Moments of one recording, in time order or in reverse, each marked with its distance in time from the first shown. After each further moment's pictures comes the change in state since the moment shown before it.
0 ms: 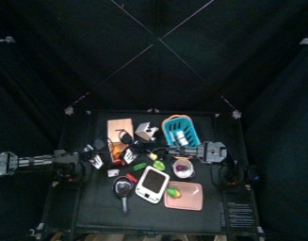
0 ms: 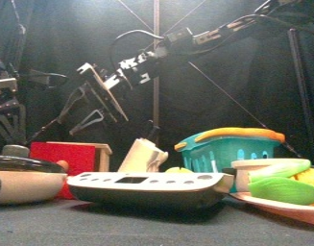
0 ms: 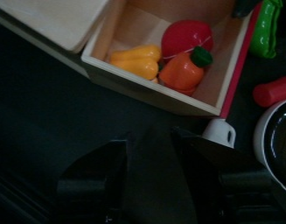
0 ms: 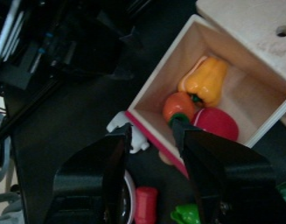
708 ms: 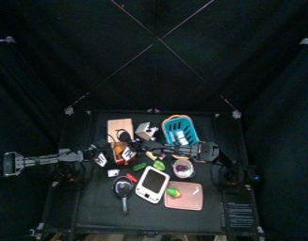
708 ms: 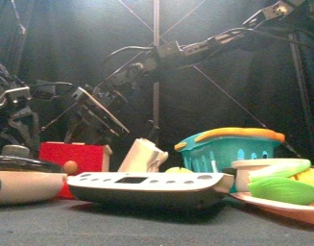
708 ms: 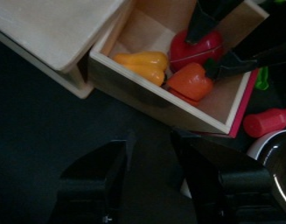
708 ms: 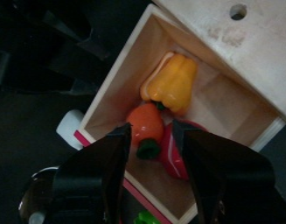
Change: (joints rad) left arm 0.086 0.129 0.034 -0.063 -0.262 0.005; right arm -0.015 0.101 -0.133 -0.233 0.207 0.206
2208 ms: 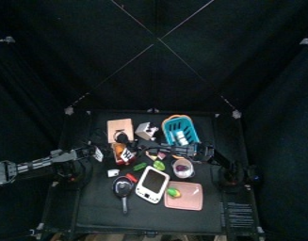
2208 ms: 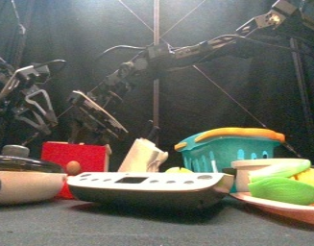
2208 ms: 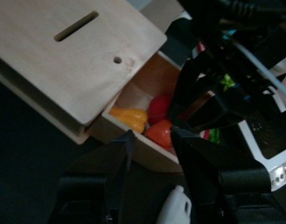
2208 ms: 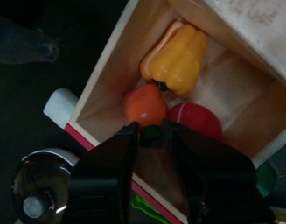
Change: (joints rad) left arm 0.092 -0.181 0.003 -0.051 -0.120 0.006; right arm -0.002 0.083 -0.160 0.026 0.247 -0.023
